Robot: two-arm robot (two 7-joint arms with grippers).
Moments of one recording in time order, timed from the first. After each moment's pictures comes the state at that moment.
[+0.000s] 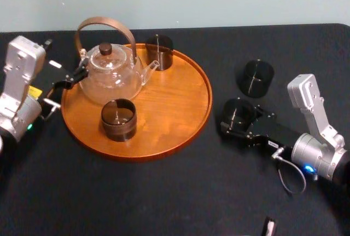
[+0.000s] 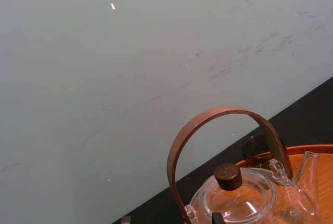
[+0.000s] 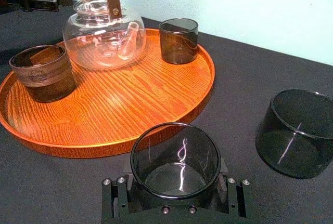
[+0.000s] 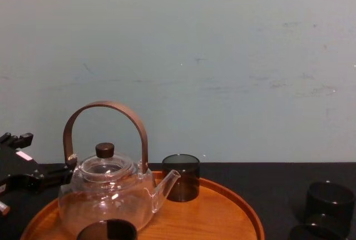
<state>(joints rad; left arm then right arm) -0.20 0.60 0.45 -1.41 -0.25 -0.12 0.03 0.05 0.50 -0.36 -1.44 0.38 0.05 0.46</state>
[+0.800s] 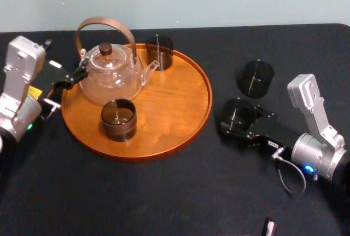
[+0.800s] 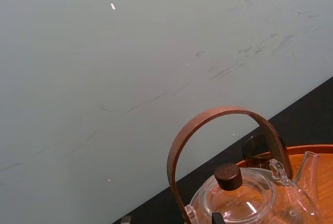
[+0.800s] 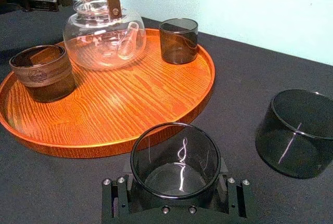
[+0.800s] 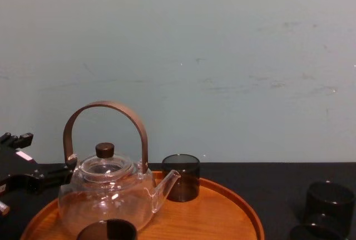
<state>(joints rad) -0.20 0.60 0.45 -1.41 -0.25 -0.12 0.03 0.05 0.50 -0.36 -1.44 0.38 0.05 0.46</state>
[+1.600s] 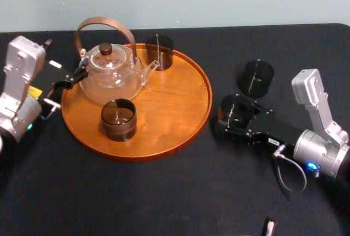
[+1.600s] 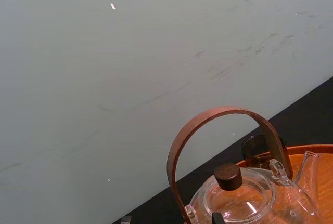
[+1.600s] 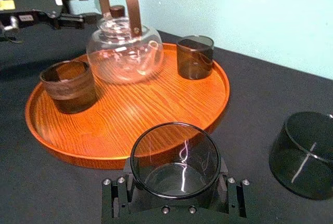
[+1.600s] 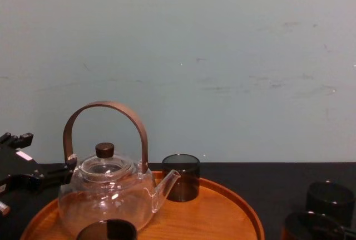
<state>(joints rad) -0.20 0.60 0.45 -1.41 -0.25 -0.12 0.03 0.05 0.53 -0.36 -1.49 0.42 0.05 0.51</state>
